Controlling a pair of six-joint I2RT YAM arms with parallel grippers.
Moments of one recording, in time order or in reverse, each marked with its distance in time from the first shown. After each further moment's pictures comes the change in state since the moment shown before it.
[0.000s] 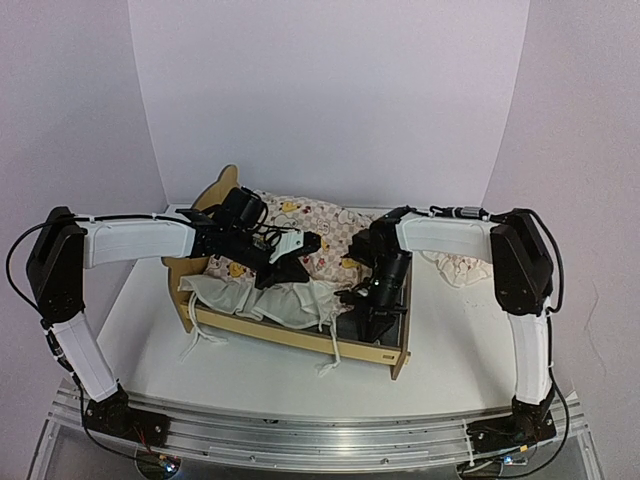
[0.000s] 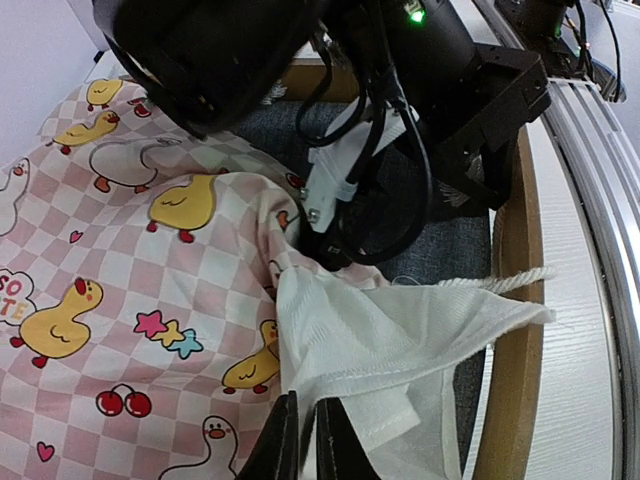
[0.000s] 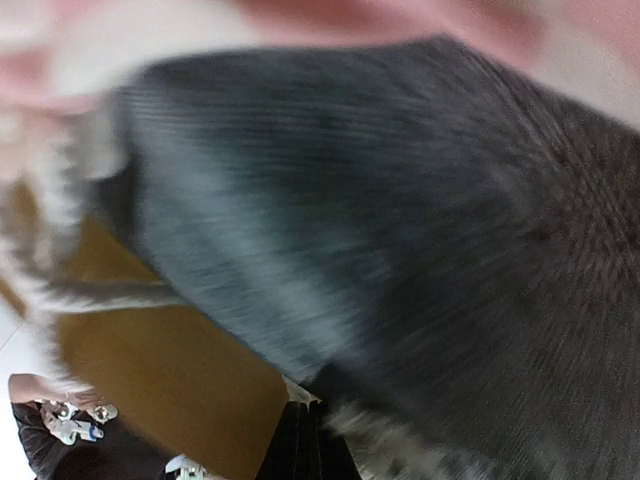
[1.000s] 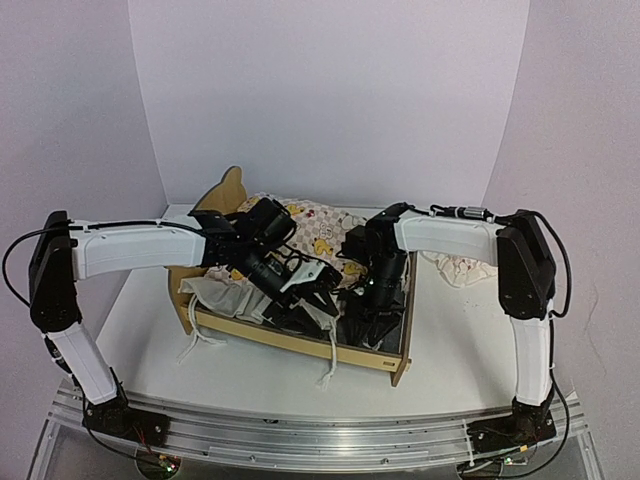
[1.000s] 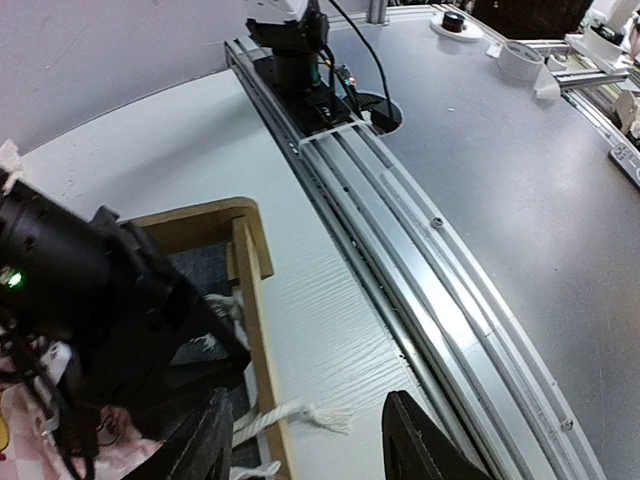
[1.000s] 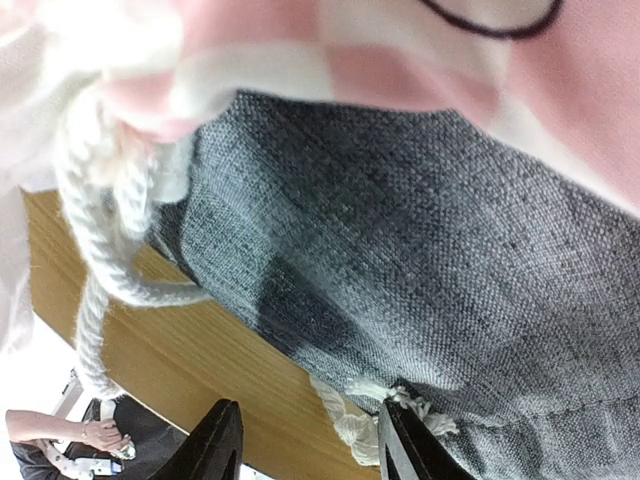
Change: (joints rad) left arm -0.187 -0.017 0.088 -0.252 0.304 0.140; right arm 0.046 -0.035 0.034 0.003 0.071 0.095
